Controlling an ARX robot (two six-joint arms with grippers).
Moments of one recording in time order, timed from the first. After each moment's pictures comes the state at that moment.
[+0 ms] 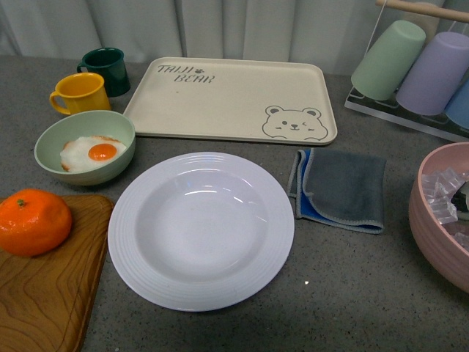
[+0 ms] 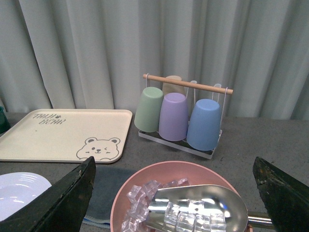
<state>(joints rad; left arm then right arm) -0.05 0.80 0.18 0.19 -0.12 -0.25 0.00 0.00 0.01 0.00 0.00 0.00</state>
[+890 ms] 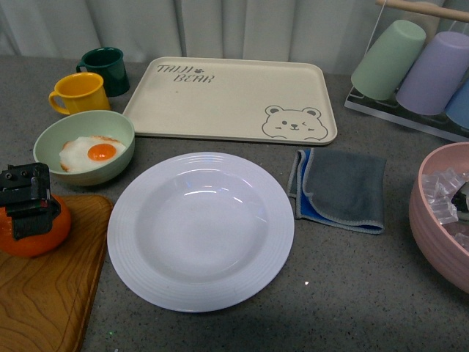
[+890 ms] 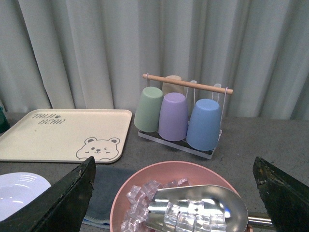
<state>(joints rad) -0.02 1.69 0.53 0.25 -0.03 -0.17 0.00 0.00 0.01 0.00 0.00 0.00</state>
